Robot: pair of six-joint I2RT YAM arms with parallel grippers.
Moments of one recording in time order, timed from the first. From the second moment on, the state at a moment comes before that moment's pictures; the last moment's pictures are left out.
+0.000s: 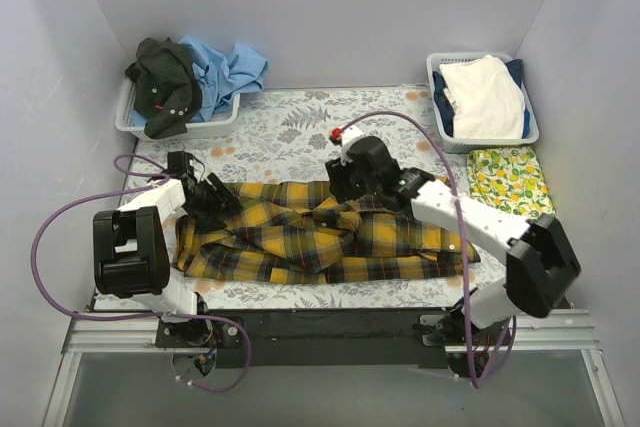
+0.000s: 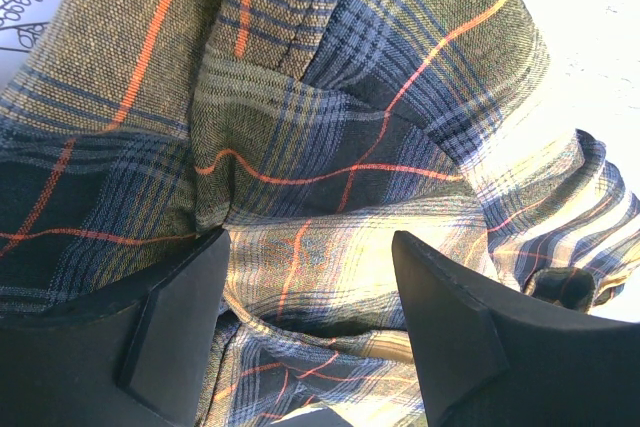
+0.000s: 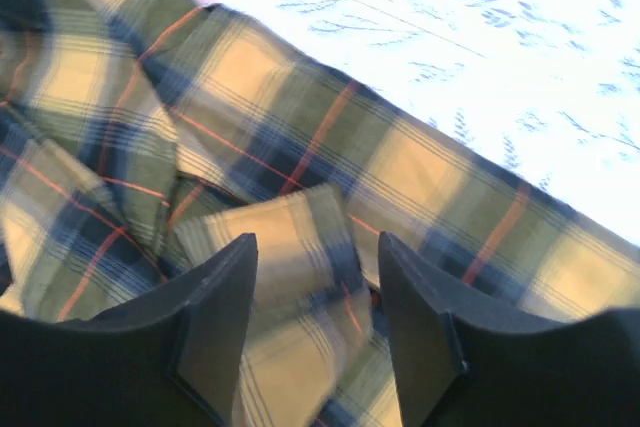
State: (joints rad) left arm 0.10 1.56 0.83 -0.49 0.31 -0.69; right arm 0.82 1.38 1.00 -0.22 0.11 0.19
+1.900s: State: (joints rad) left arm 0.10 1.56 0.83 -0.49 0.31 -0.68; right arm 0.89 1.65 1.14 -0.55 -0.01 -0.11
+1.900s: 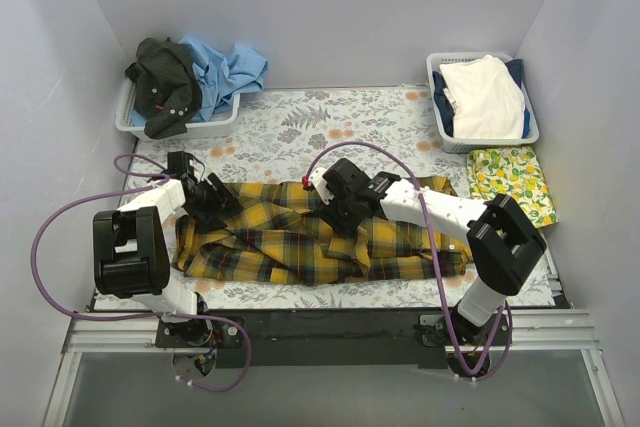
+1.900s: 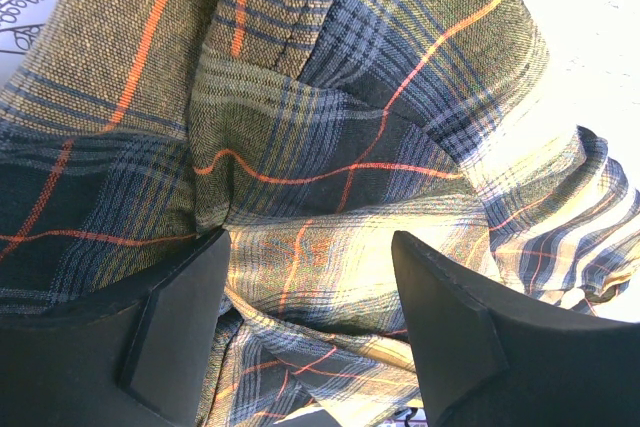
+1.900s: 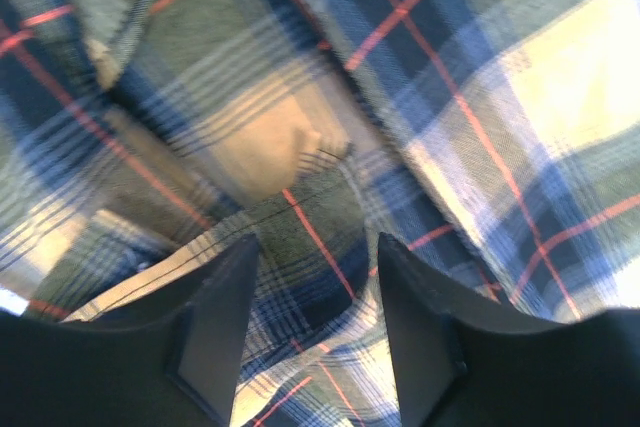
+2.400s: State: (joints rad) left arm 0.10 1.56 0.83 -0.49 0.31 -0.68; right arm 0.88 1.66 1.14 -0.56 -0.11 -0.10
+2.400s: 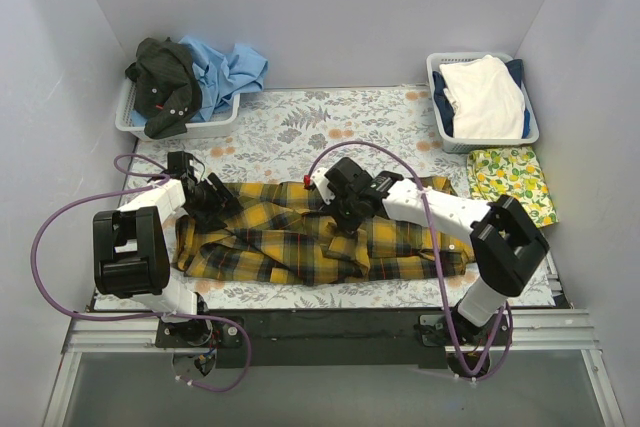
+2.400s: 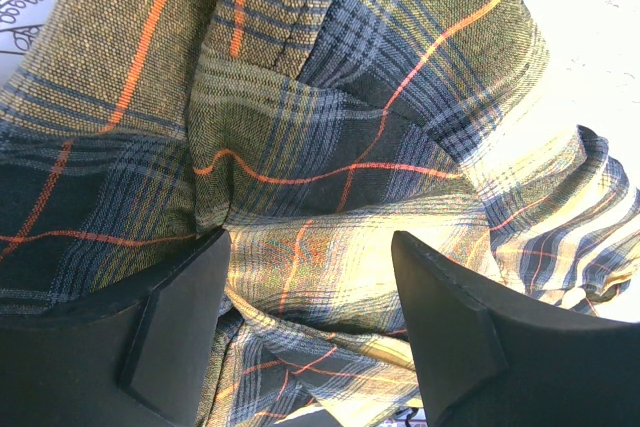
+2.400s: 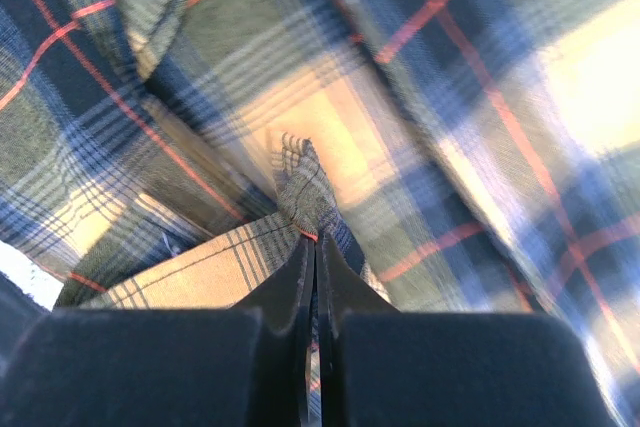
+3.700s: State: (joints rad) left arm 0.10 1.42 0.95 -0.52 0.21 -0.70; right arm 0.81 1.09 0.85 -0.02 0.47 -0.13
